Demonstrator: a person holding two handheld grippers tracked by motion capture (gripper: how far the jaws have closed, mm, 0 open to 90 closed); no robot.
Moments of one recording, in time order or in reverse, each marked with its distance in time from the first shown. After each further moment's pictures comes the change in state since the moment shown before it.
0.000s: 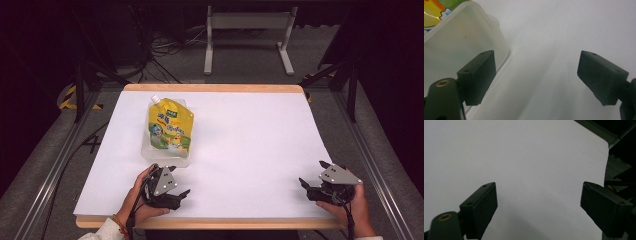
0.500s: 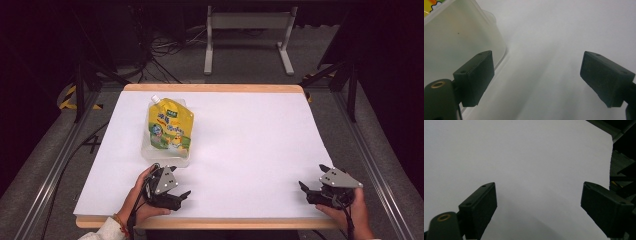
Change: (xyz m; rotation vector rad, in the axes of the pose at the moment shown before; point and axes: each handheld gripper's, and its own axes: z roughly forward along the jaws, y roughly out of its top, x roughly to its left) left arm 0.001 -0.001 0.006 0.010 -0.022 -0.018; right arm 0.005 -0.007 0.000 0.007 0.012 0.027
